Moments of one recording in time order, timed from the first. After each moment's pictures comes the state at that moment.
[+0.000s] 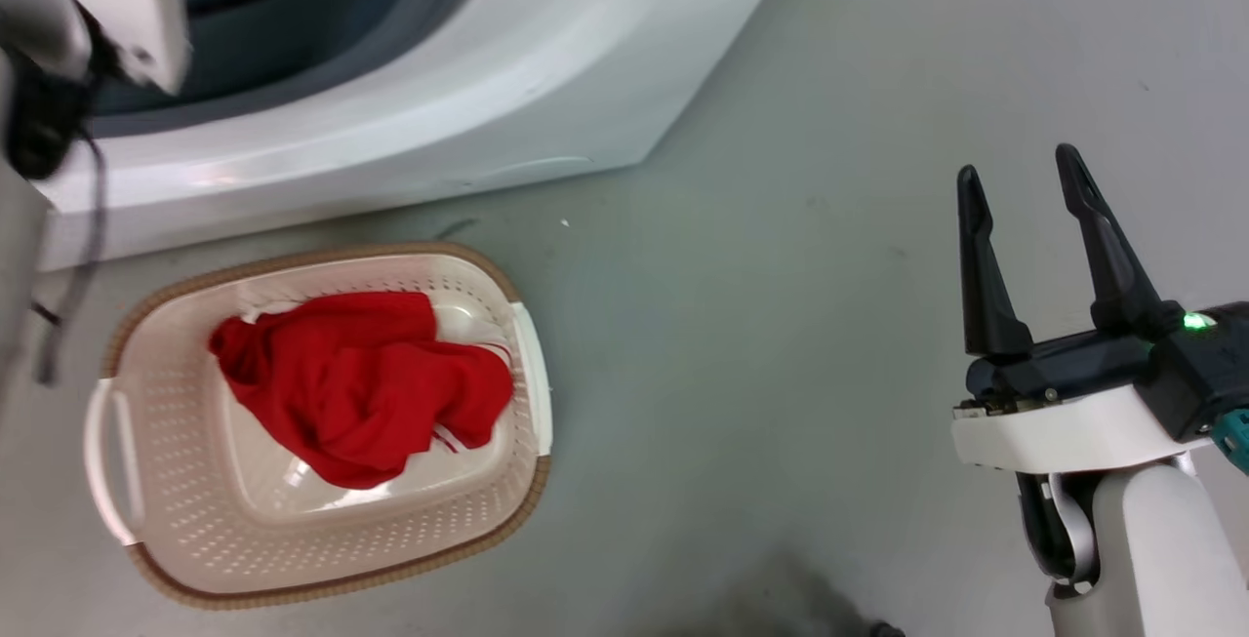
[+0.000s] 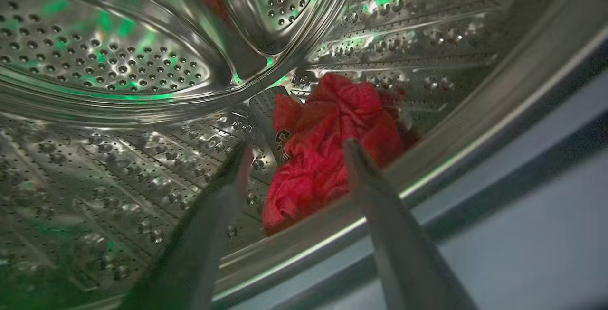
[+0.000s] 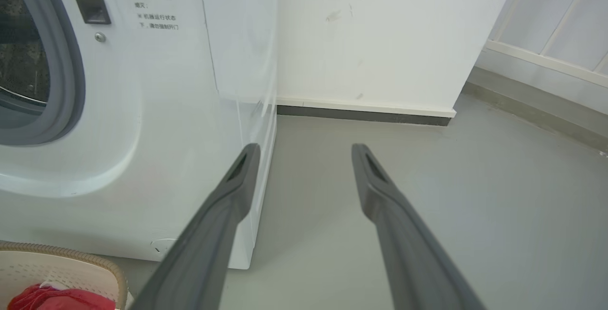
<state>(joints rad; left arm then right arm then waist) -1.07 0.56 -0.40 0.55 -0.40 -0.13 0.14 -0.25 -0.05 0.04 -0.04 0.05 0.13 -0.26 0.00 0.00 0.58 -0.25</state>
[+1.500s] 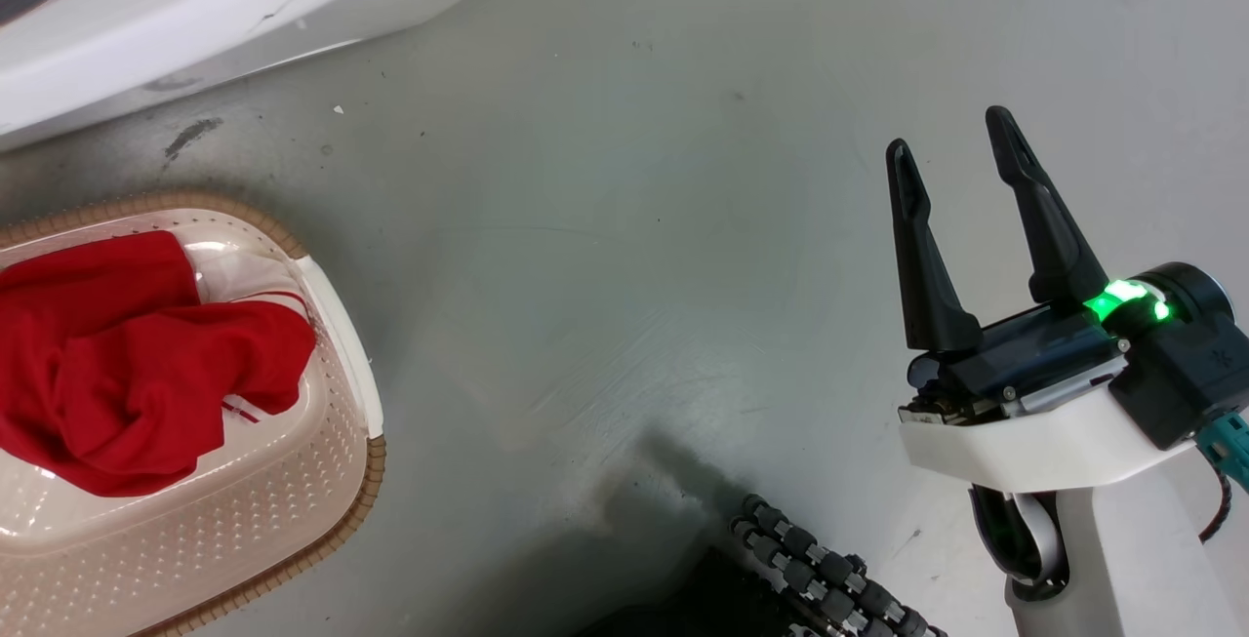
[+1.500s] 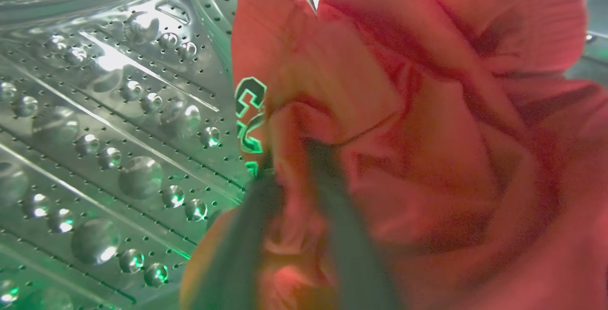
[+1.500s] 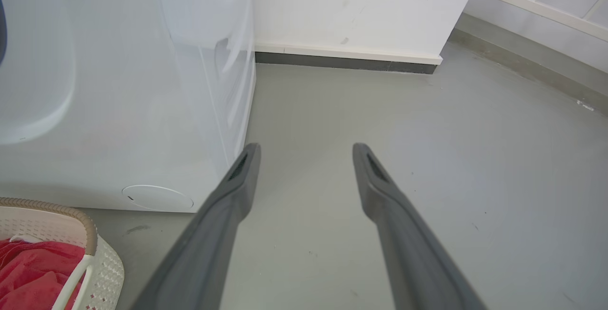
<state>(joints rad) -1.69 0.74 -0.75 0.95 -0.59 -0.13 0.53 -0.28 -0.05 0.18 -0.13 0.16 0.13 -0.26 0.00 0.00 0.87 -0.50</state>
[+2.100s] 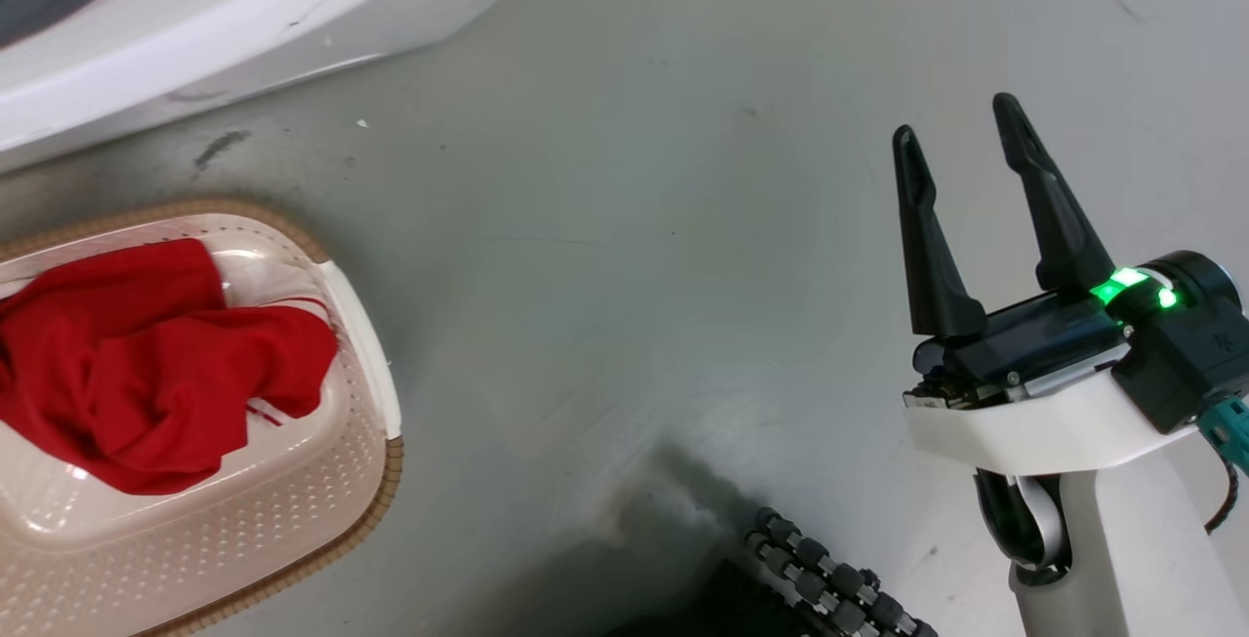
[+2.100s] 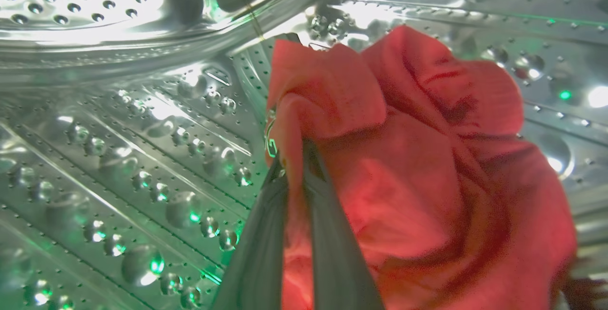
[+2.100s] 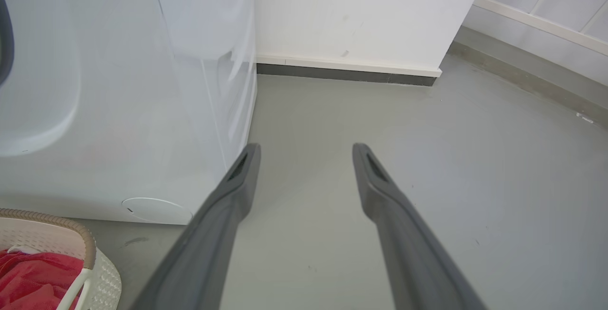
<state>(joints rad) -1.72 0.71 -0.76 1.03 -0.59 -0.12 0.34 -0.31 -0.05 0.17 -0.11 0.15 0.13 -0.26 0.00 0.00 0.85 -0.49</state>
